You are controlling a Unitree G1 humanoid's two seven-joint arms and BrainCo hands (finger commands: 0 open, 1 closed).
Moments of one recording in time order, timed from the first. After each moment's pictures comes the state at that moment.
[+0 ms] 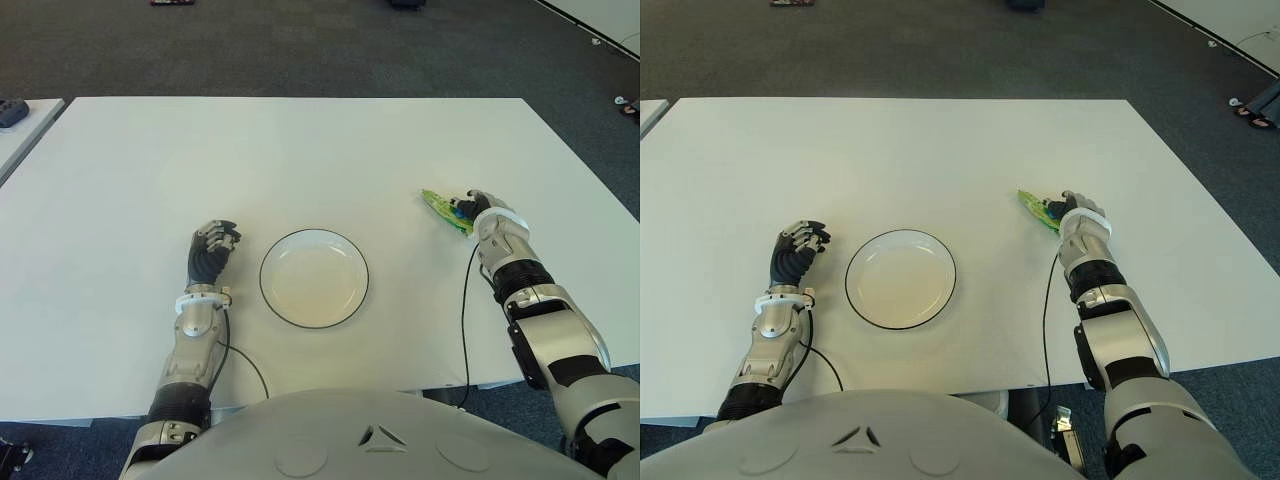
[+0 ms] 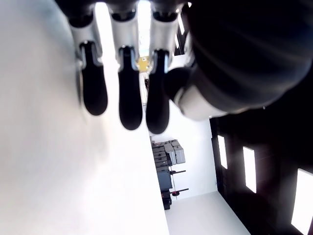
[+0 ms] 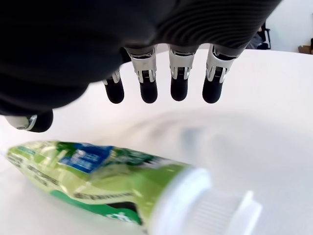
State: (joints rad) left arm 0.16 0.08 0.08 0.34 0.11 -0.35 0.17; right arm -0.58 -0.50 0.31 0.93 -0.67 0.36 0.05
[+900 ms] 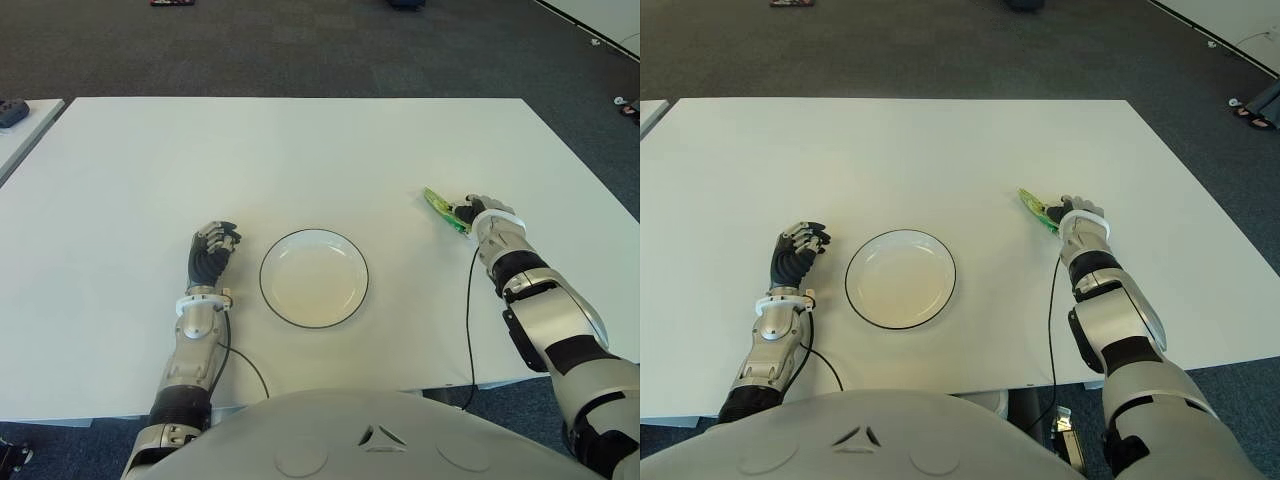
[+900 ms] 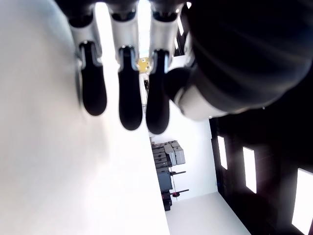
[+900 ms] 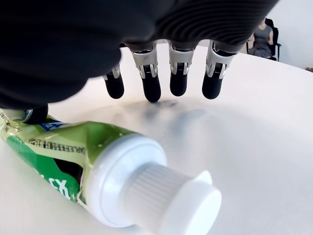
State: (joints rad) left arm 0.17 0.07 0.07 0.33 0.13 -0.35 0.19; right arm -0.69 -0.48 0.46 1.15 -0.68 0.25 0.01
